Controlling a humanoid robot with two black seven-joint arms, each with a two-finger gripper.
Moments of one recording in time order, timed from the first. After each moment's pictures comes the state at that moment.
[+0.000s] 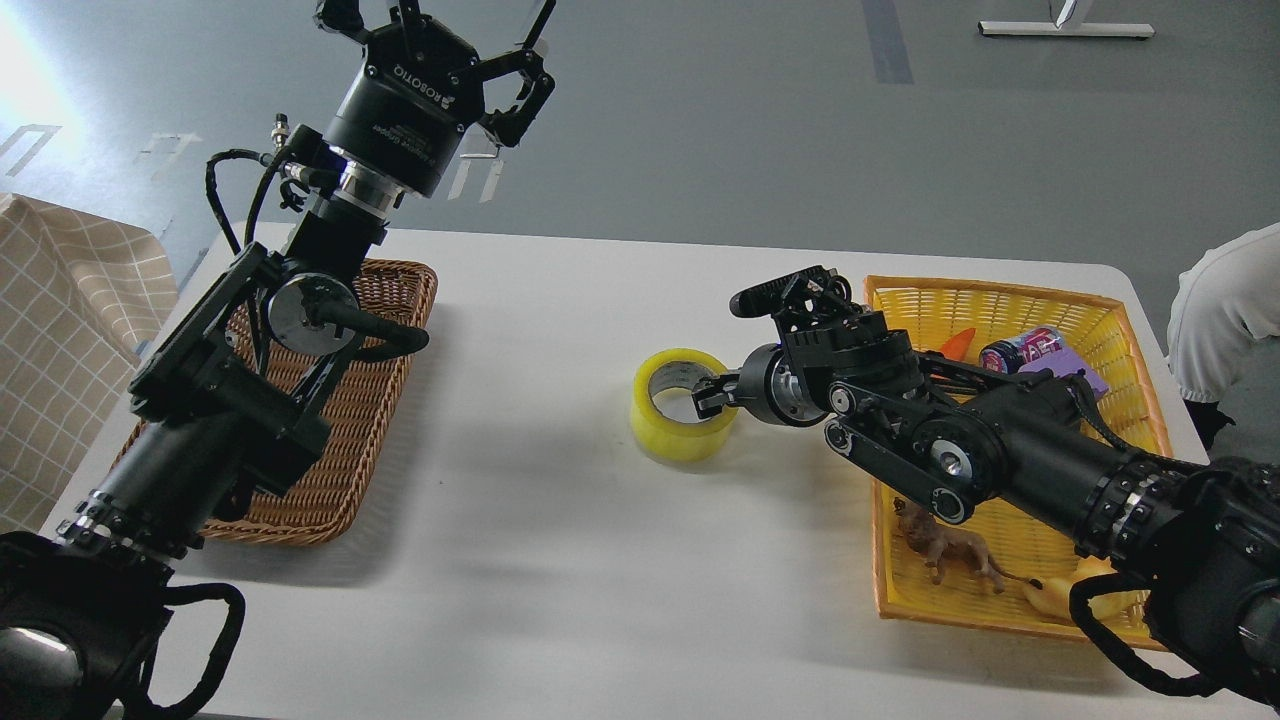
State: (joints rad) left arm -0.66 0.20 -1.17 -1.14 0.30 -0.49 -0.29; right arm 0.98 0.00 0.31 0.79 -1.75 0.49 -0.16
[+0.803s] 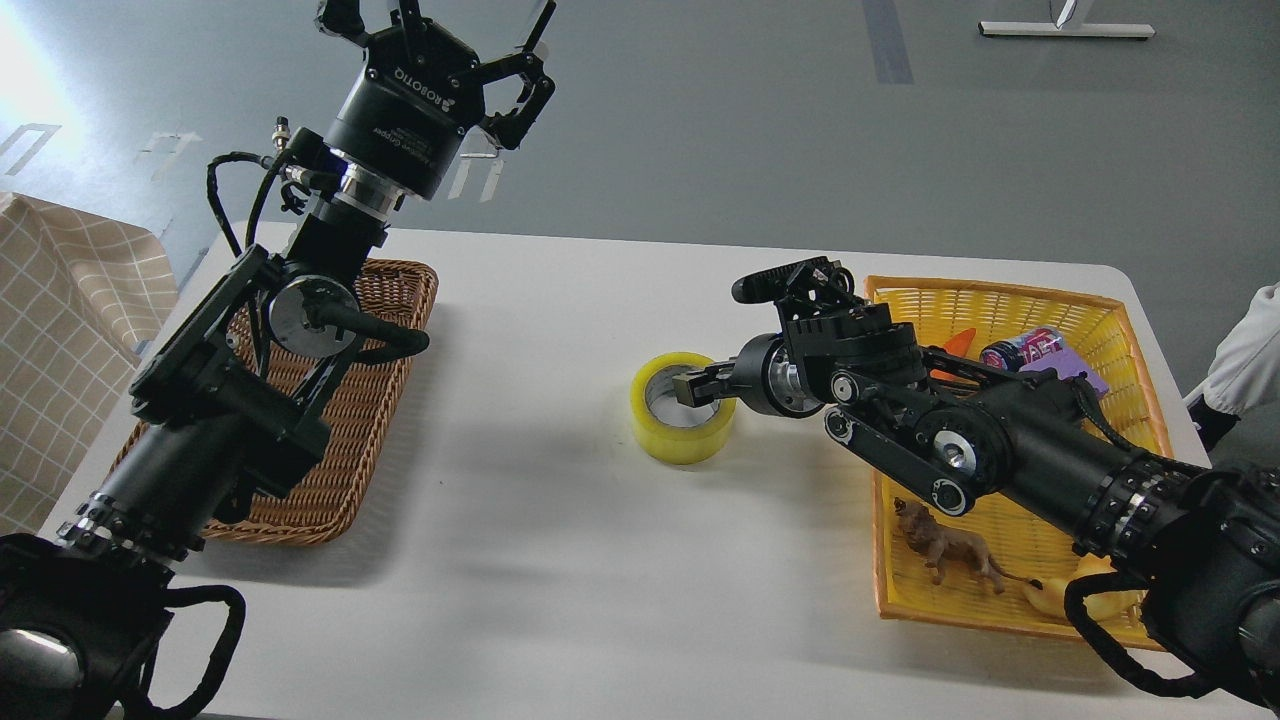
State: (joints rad) left arm -0.65 0.20 -1.17 -1.14 0.30 -0.49 -0.29; right arm 0.97 0.00 0.41 0.81 -1.73 0.49 -0.16
